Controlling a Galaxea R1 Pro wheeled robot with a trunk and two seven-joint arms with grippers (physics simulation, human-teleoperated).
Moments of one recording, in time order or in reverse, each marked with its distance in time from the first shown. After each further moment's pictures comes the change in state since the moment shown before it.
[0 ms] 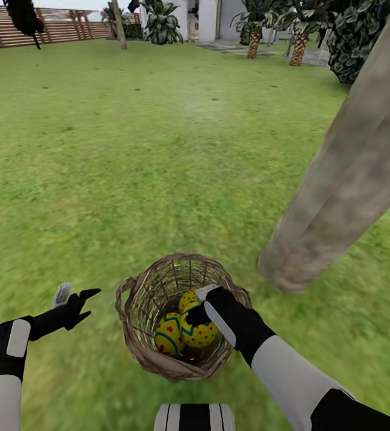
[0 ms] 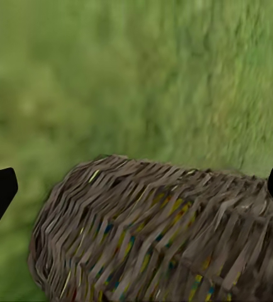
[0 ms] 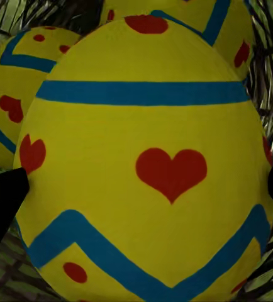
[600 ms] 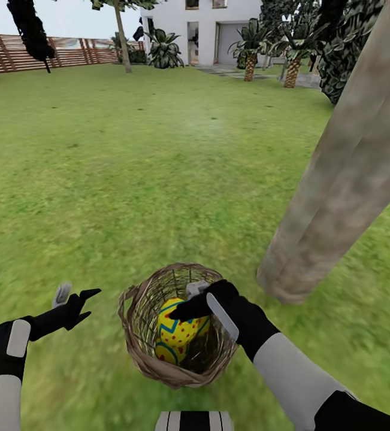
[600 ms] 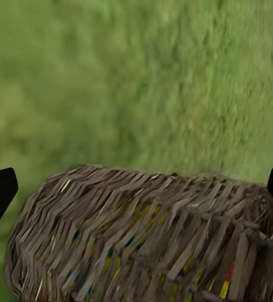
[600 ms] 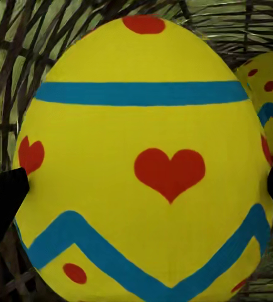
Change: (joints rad) left arm 0.000 0.000 0.000 0.002 0.000 0.000 0.000; right arm 0.000 -0.007 -0.047 -0.085 -0.022 0.026 0.265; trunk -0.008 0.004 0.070
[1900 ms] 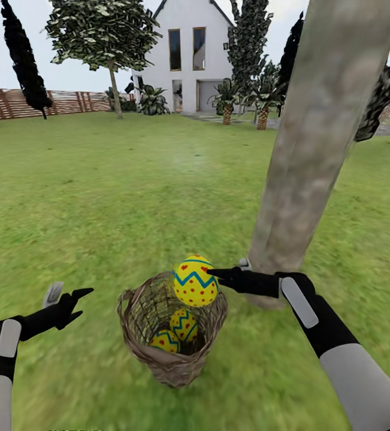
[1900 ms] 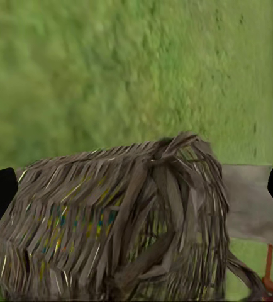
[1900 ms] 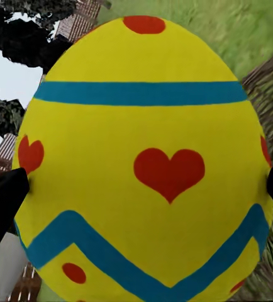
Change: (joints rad) left arm 0.000 0.038 0.003 -0.003 0.001 -0.001 -0.001; right arm 0.086 -0.303 -0.343 -0.218 -0.396 0.057 0.555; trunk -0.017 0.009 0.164
